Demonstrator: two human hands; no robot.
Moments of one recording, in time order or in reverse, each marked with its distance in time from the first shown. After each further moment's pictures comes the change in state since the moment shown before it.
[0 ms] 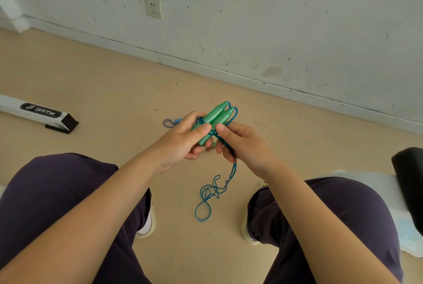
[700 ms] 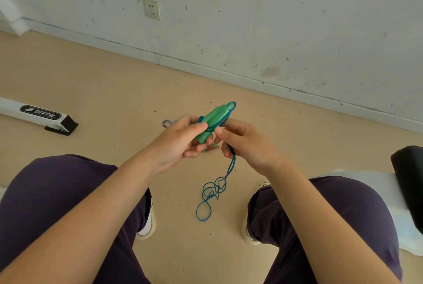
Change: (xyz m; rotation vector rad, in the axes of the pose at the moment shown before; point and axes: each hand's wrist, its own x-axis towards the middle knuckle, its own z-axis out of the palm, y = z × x) left_hand 0.003 0.003 0.002 -0.170 0.041 -0.080; right_hand 0.000 -0.001 -0.008 0.048 -0.063 -0.040
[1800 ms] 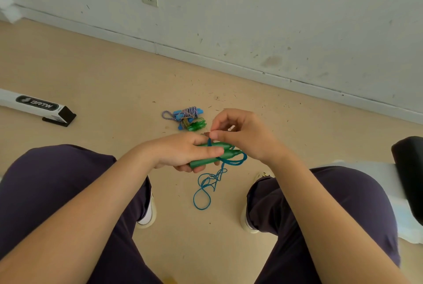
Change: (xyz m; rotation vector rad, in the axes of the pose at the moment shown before) left_hand -0.009 -0.002 -0.002 0.634 -0.336 -0.303; right_hand 0.001 0.000 -0.002 -0.287 0.010 -0.112
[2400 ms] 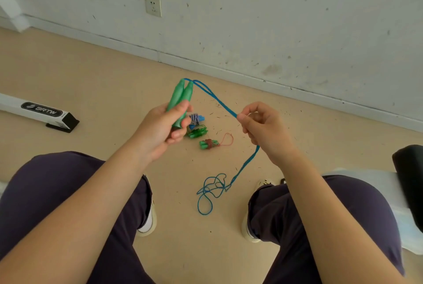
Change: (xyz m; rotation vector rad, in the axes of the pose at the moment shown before) left_hand -0.001 -0.003 -0.031 -0.832 0.486 0.306; right_hand 0.001 0.001 -0.025 0.089 0.359 0.123
